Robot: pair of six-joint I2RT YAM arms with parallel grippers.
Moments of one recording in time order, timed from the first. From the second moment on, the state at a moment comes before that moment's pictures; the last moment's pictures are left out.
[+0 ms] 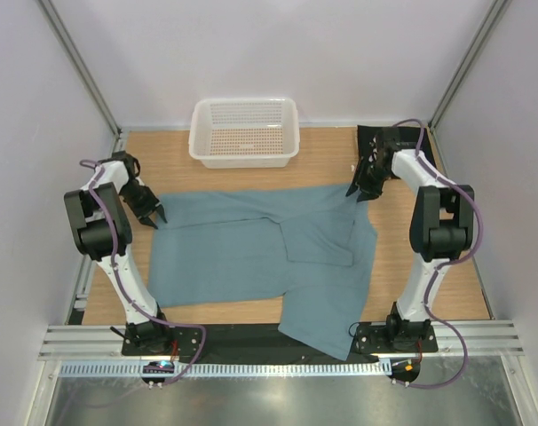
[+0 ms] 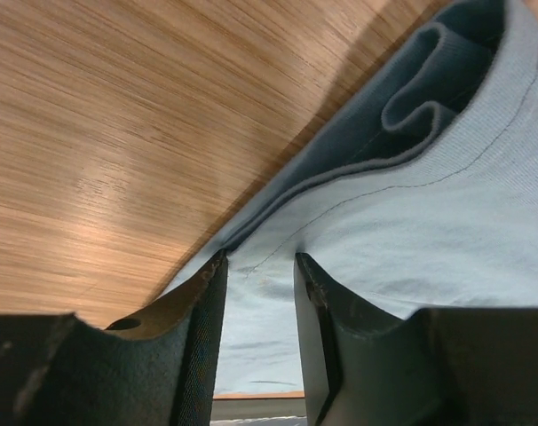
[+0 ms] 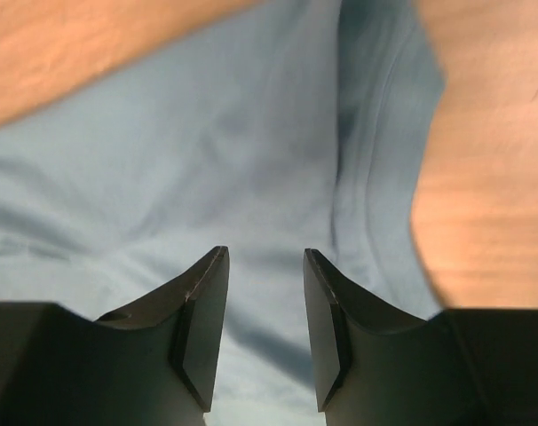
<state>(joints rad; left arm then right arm) 0.27 2.06 1.50 -0.96 0.15 -0.39 0.02 1.89 1.45 -0.77 -0.26 0.41</state>
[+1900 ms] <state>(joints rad) 0.26 2.30 1.89 -0.95 0.28 -0.39 -0.04 2.30 1.93 -0.84 -0.21 0.37</state>
